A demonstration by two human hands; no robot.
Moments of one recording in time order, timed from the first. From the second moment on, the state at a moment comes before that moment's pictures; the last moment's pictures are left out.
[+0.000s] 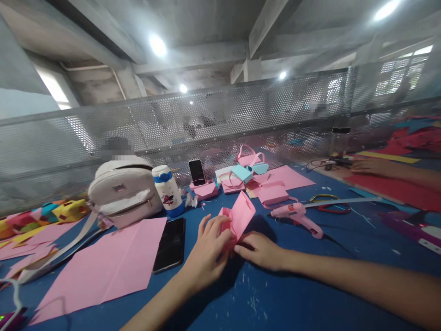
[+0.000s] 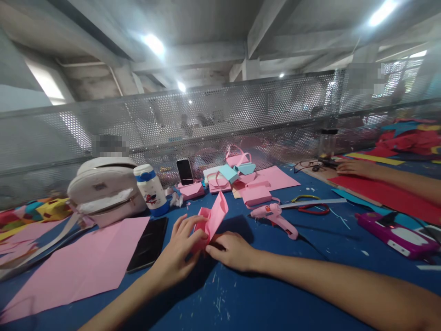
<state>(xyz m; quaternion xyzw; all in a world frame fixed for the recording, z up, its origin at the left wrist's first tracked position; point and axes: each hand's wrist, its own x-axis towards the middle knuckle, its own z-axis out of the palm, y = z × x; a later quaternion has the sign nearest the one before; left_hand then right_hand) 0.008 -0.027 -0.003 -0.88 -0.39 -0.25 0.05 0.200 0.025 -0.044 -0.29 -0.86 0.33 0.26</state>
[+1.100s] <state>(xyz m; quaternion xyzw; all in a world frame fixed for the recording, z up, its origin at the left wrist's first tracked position) -0.001 -0.015 -0.019 -0.87 -0.33 -0.34 0.13 0.196 0.023 -0.022 -0.33 -0.57 0.72 0.25</state>
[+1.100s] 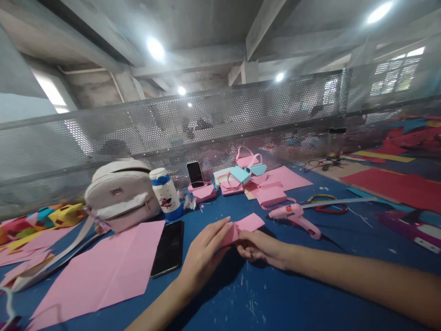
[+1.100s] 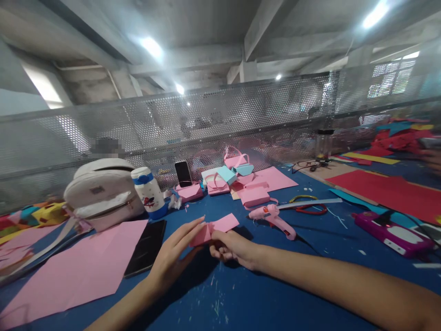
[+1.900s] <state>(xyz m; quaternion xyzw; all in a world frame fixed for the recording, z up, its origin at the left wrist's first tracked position) -0.034 0.002 -0.009 -0.89 -0.27 -0.29 0.22 0.226 0.025 0.017 -0.23 -0.82 0.25 0.46</state>
